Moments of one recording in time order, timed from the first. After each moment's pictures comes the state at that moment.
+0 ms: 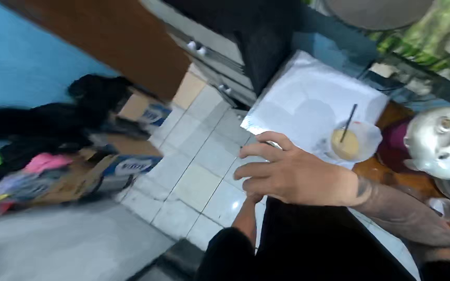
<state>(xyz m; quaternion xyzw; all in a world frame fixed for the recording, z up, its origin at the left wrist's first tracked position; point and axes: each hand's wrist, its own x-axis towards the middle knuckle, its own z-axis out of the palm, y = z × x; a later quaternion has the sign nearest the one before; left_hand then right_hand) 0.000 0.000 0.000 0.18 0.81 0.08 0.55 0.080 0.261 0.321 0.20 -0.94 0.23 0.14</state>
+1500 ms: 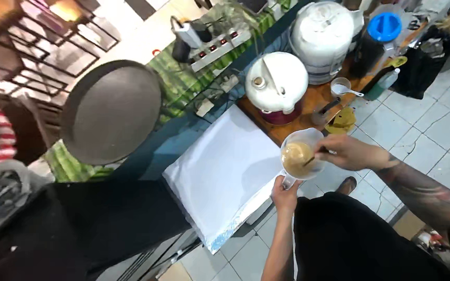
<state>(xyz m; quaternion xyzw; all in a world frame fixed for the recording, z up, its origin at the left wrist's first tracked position) 0.140 0.228 0.115 0.56 0.52 0.41 0.50 0.403 0.238 0.214 -0.49 -0.77 0.26 0.30</state>
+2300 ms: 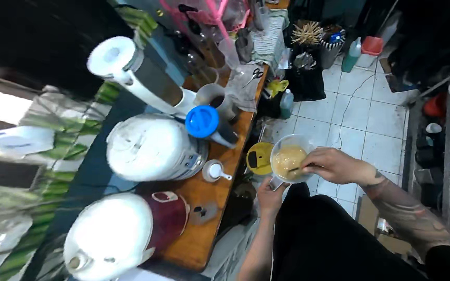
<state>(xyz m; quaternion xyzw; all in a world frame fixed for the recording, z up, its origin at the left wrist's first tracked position) 0.687 0.195 0.095 0.67 0.30 0.25 0.63 0.896 0.040 0.186 -0.68 -0.61 0.18 0.37</state>
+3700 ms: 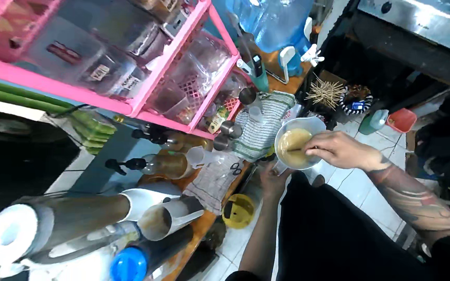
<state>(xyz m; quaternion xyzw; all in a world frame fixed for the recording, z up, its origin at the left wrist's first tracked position) 1.380 0.358 0.105 0.62 0.41 0.31 0.60 1.625 0.268 0.200 -0.60 -0.70 0.19 0.35</state>
